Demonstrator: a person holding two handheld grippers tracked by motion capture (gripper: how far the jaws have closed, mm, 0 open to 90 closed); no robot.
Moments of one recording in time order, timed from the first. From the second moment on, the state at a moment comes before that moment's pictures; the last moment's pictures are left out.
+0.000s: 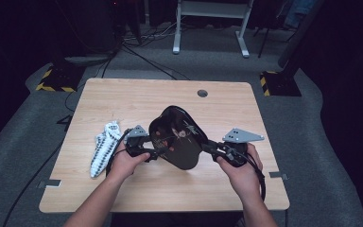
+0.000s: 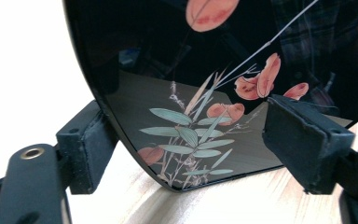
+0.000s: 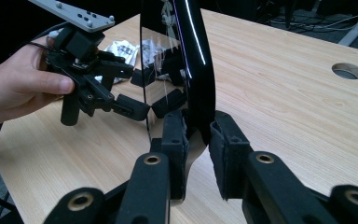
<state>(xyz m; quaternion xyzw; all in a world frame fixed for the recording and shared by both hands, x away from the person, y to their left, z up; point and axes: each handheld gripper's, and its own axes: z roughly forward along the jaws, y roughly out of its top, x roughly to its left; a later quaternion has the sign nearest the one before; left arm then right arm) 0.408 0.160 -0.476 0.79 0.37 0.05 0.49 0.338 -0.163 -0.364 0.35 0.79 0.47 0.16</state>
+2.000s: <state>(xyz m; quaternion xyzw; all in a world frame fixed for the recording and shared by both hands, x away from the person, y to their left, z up) 0.411 0.150 -0.458 0.73 0.47 0.14 0.47 0.434 -0.165 -0.353 0.32 0.81 0.46 0.19</state>
